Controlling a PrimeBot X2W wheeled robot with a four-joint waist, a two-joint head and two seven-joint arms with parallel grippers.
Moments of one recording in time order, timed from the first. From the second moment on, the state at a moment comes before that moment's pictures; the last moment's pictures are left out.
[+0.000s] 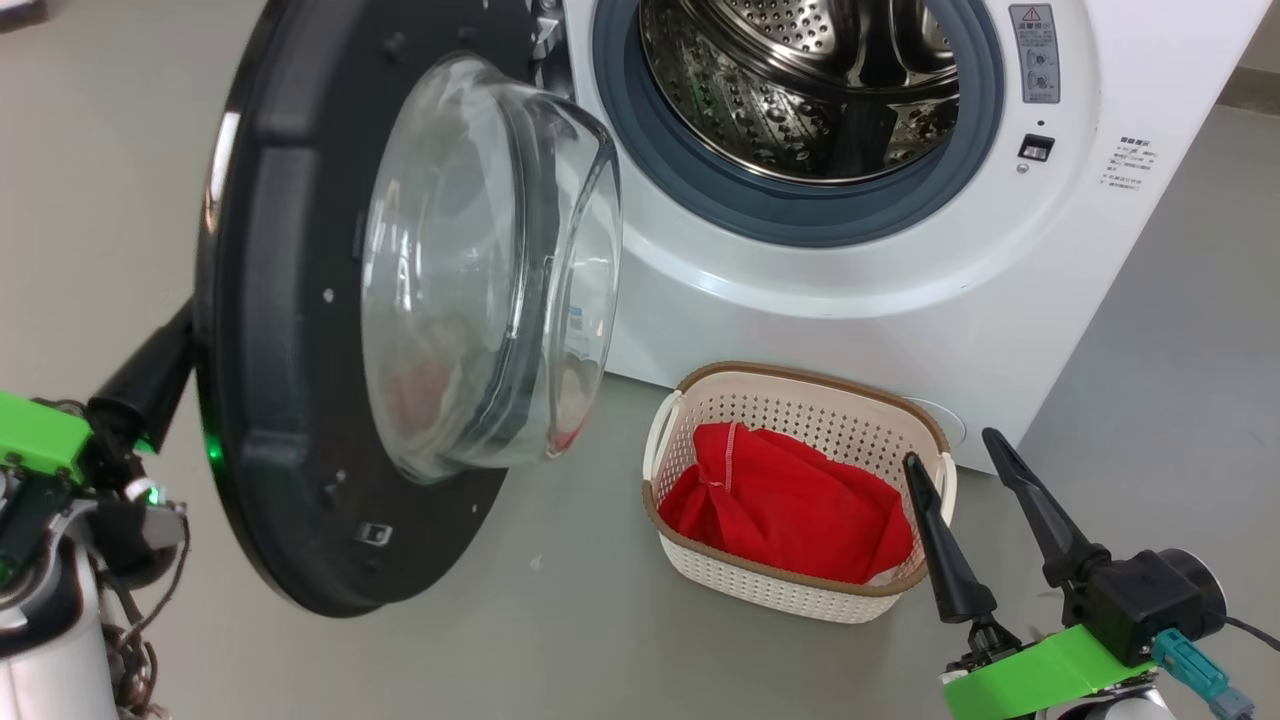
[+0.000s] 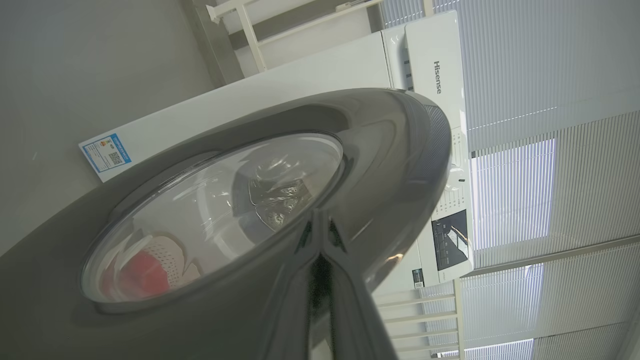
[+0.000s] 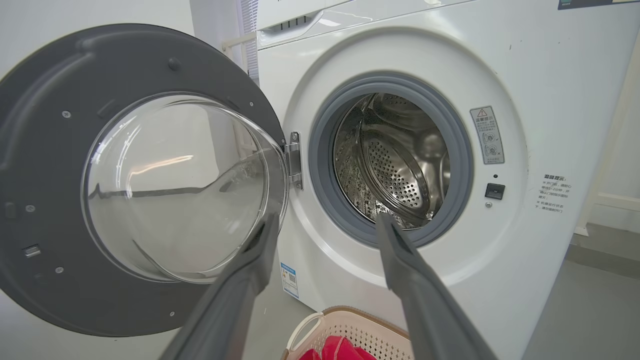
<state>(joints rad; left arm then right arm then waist) -0.55 0.04 0.42 0.28 -1.28 0.15 0.69 0.00 -0.04 0.07 0.05 0.18 0.12 -0.26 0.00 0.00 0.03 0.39</state>
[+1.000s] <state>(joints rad) -0.31 0.04 0.06 0.00 -1.64 0.17 0.47 -0.03 -0.04 0.08 0.06 0.22 0.12 -0.26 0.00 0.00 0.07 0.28</state>
